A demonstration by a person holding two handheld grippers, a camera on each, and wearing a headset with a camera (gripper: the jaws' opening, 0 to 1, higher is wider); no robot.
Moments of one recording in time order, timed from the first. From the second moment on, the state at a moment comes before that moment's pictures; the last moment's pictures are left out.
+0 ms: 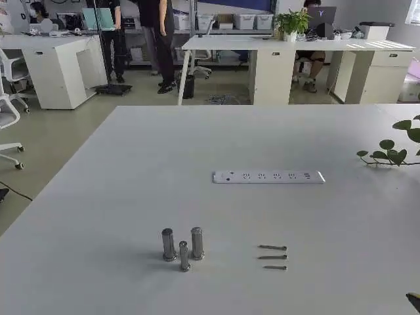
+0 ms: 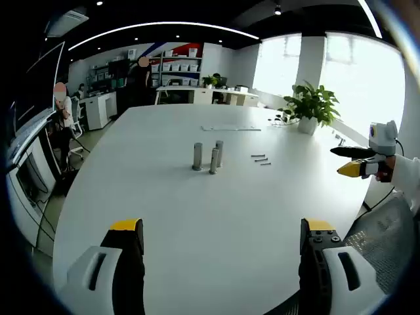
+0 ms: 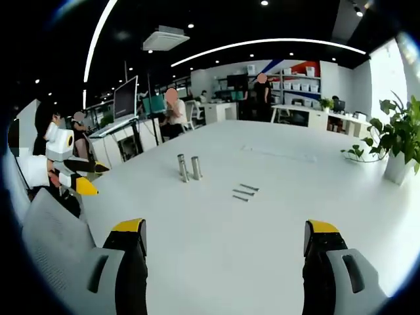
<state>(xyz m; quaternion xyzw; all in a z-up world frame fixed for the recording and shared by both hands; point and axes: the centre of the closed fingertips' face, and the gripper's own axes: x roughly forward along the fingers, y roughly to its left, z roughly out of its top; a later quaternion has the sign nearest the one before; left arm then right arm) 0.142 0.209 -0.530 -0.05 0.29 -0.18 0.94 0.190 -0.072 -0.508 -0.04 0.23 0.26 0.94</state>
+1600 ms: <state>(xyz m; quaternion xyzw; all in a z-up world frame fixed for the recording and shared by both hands) 0.127 0.204 -0.529 -0.05 0.30 -0.22 0.93 0.181 -0.072 -0.506 -0.02 0.24 0.23 0.94</state>
